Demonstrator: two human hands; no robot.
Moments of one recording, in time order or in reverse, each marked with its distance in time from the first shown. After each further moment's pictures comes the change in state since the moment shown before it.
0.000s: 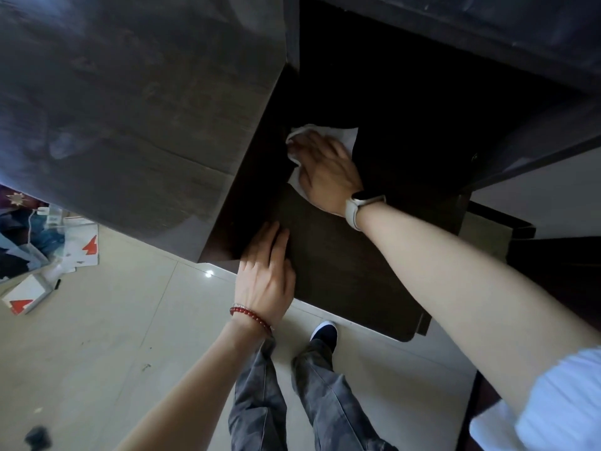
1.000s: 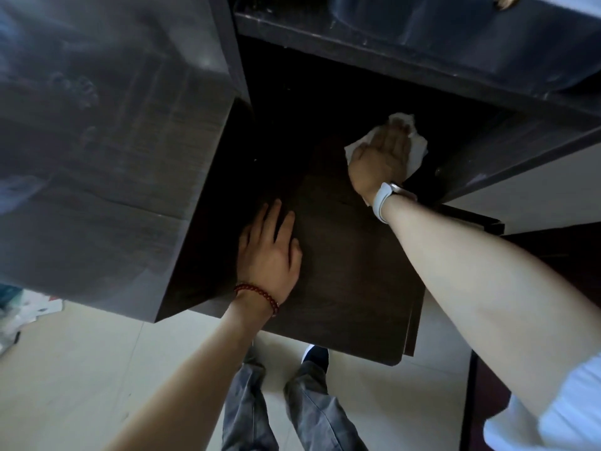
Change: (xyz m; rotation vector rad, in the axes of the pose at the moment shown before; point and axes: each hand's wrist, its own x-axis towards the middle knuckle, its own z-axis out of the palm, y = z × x) left_hand 0.077 0.029 0.017 0.166 -0.130 0.079; right_hand -0.009 0.101 -0.017 0.006 0.145 0.870
